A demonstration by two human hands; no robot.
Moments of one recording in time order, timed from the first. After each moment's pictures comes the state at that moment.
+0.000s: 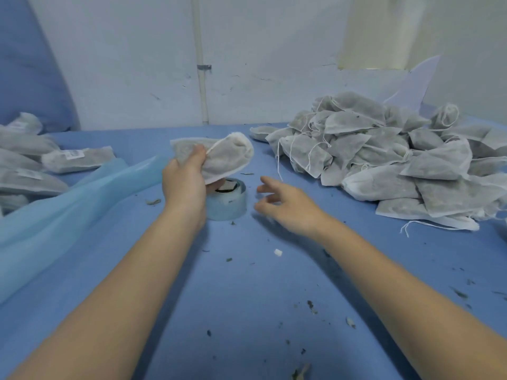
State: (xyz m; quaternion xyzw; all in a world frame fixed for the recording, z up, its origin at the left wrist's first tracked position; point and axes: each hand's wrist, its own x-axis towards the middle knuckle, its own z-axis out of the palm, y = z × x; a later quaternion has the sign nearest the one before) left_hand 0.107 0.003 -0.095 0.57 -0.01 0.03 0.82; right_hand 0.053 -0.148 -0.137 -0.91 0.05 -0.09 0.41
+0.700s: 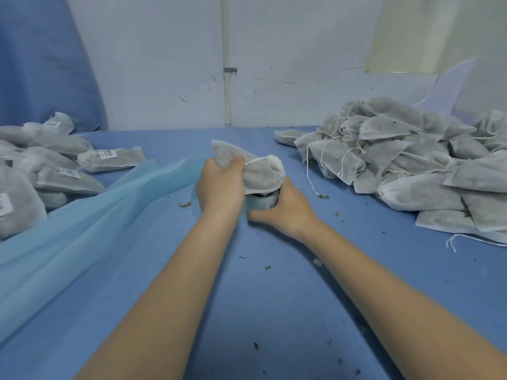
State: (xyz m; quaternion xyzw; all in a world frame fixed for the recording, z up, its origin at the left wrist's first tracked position) left_hand 0.130 0.012 -0.105 0.73 -0.01 0.08 0.68; right_hand 0.100 -0.104 -0.148 -0.89 0.08 -0.16 0.42
